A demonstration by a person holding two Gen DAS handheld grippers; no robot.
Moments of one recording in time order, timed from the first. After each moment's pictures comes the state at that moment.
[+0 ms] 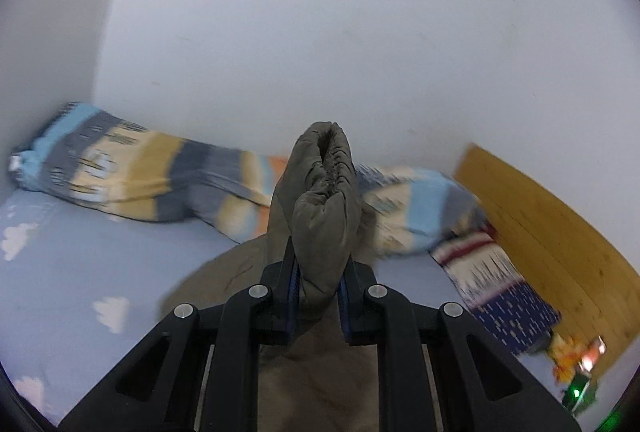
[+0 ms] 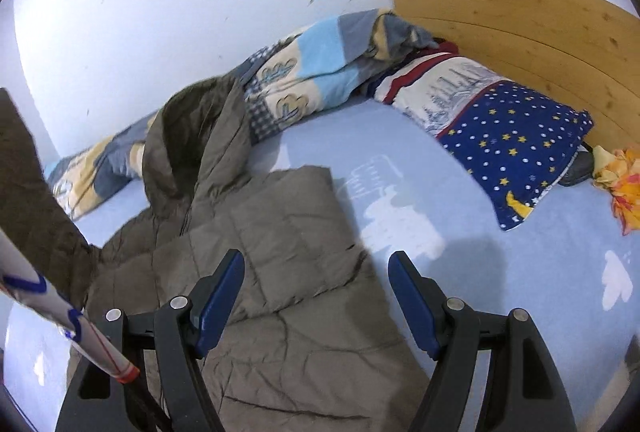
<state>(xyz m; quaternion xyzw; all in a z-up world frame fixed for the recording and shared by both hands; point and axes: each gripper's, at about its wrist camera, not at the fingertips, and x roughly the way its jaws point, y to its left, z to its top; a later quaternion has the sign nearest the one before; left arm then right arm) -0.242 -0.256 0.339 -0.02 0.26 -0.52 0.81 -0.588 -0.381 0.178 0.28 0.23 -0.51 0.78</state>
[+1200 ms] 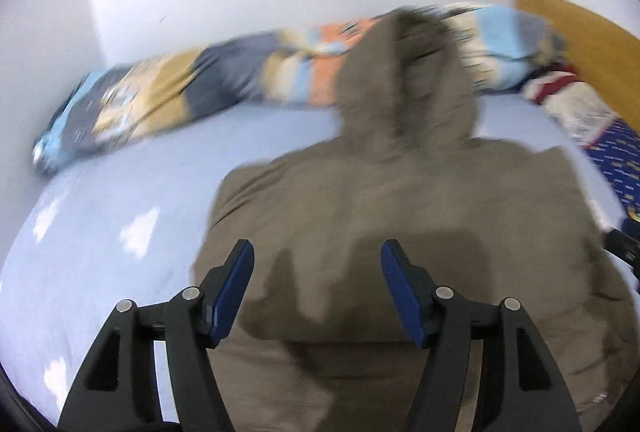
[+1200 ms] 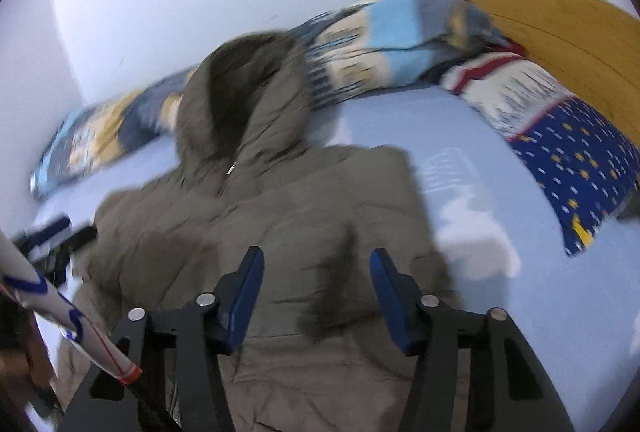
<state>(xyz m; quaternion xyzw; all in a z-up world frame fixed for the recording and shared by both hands) -0.225 -0.276 0.111 0.20 0.32 -0.41 0.83 -0.481 -0.389 0.133 0.22 0.32 -0.42 0.82</state>
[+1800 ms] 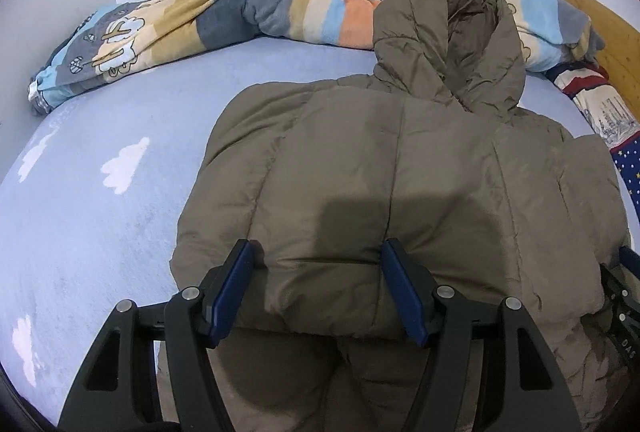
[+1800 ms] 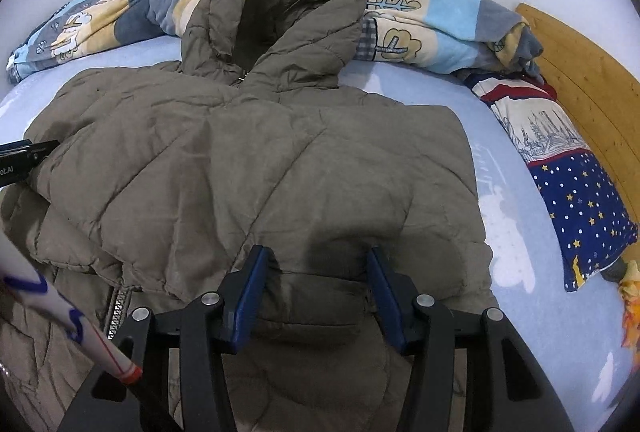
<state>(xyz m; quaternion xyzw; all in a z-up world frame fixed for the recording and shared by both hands) -0.205 -0.282 0.063 0.19 0.39 -0.39 0.81 -0.436 -0.378 0.062 0.12 0.42 -0.43 0.79</state>
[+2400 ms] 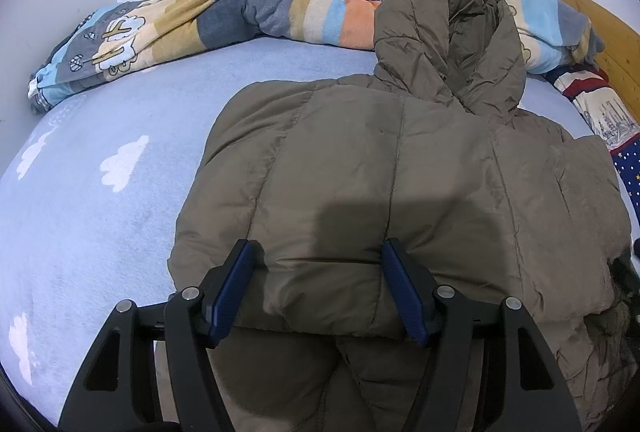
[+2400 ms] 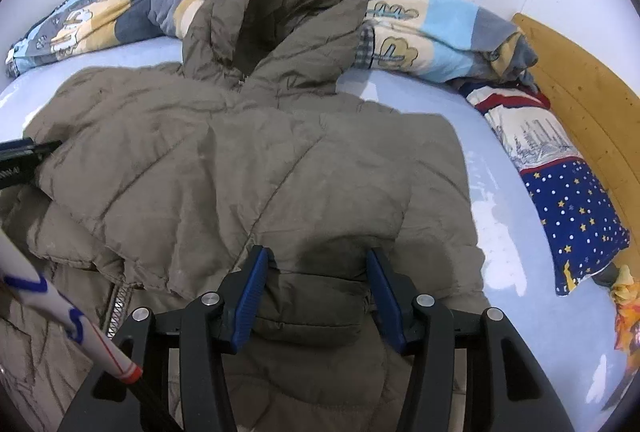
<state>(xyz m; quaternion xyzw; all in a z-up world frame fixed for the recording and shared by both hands) -0.203 -0.282 0.062 0.18 0.40 -0.39 0.81 -0.436 -0.363 0.075 0.10 0.40 -0.44 0.80</state>
